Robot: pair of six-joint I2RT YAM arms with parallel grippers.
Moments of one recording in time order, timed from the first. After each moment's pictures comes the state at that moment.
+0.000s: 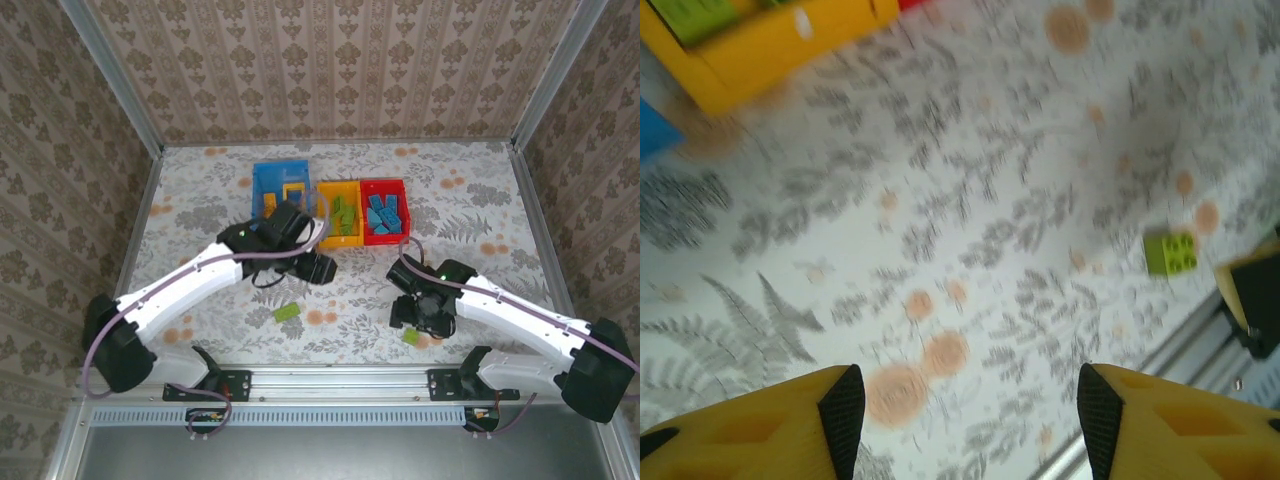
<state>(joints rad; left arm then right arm) -0.86 1.32 1.11 -0.77 0.24 -0.34 0.77 1.13 0.78 -1.16 -0.02 1.05</state>
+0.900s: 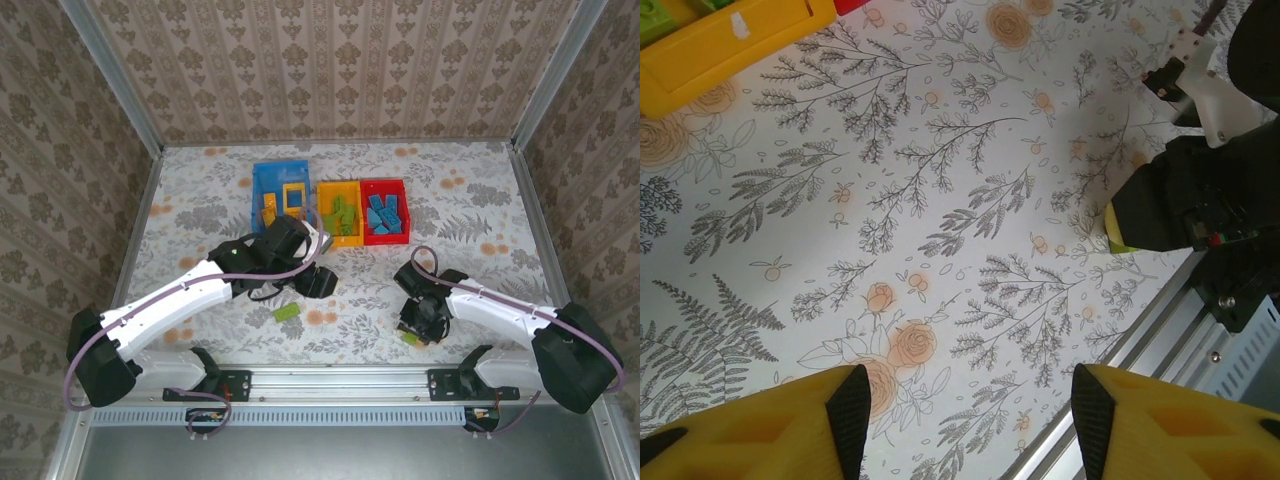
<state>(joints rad) -0.93 1.23 1.04 -0.70 0.22 -0.35 0.62 1.22 0.56 -0.84 -0.14 1.20</state>
